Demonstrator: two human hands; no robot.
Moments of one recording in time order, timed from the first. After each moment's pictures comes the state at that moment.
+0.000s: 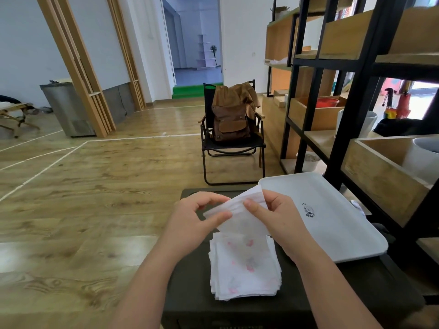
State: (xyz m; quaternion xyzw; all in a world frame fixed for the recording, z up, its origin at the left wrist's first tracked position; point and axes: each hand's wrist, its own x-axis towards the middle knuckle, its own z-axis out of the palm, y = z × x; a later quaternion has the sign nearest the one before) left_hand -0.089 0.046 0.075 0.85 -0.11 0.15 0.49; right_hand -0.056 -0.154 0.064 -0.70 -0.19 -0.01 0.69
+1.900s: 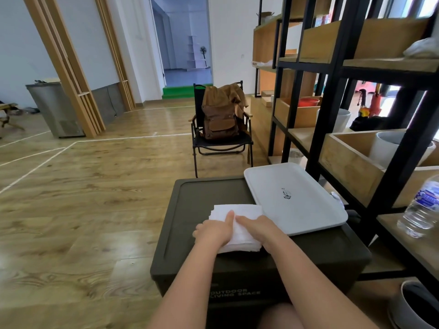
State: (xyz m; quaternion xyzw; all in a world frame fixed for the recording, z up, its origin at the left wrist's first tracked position) left_hand -0.077 -0.030 -0.001 0.92 0.23 -0.17 0.27; right_hand -0.070 -0.158 0.001 -0.84 0.13 0.18 0.49
